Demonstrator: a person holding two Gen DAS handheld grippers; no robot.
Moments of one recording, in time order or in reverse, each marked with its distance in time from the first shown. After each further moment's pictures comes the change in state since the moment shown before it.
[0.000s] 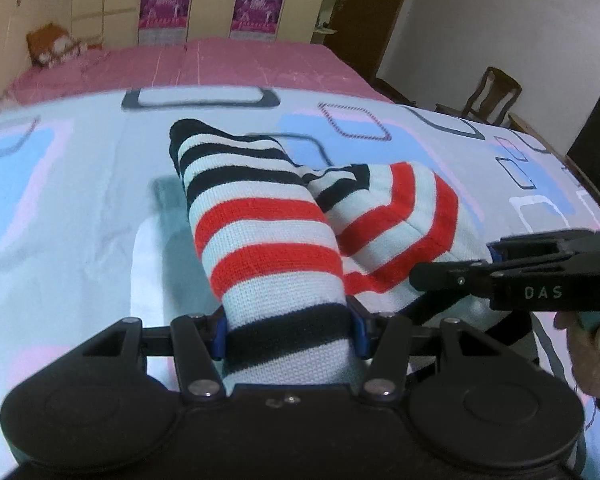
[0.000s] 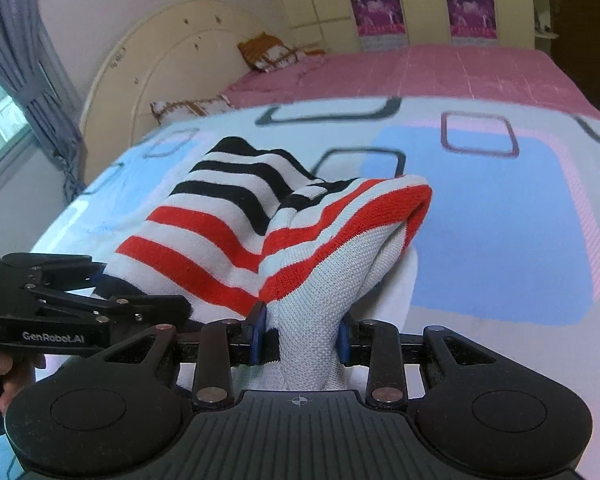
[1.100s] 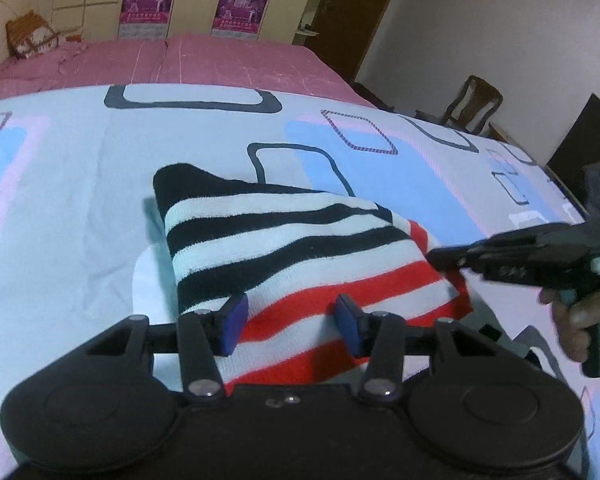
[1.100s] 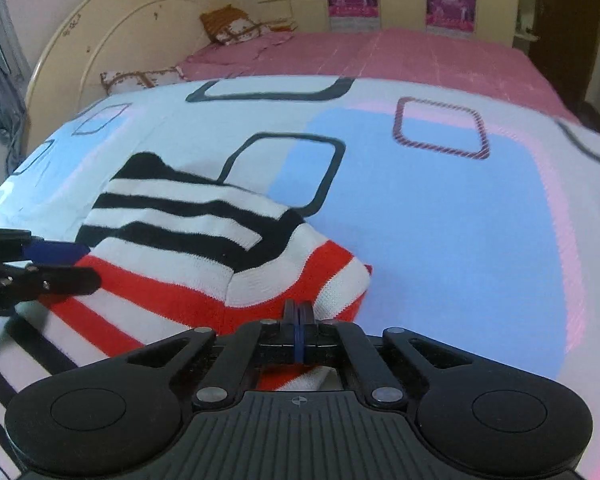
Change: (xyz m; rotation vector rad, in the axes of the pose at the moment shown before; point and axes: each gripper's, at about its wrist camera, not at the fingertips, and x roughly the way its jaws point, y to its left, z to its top) left arm 0.028 0.045 0.019 0.010 -0.013 -0.085; right arm 0.044 -0.040 0.027 -0.050 0.045 -0.158
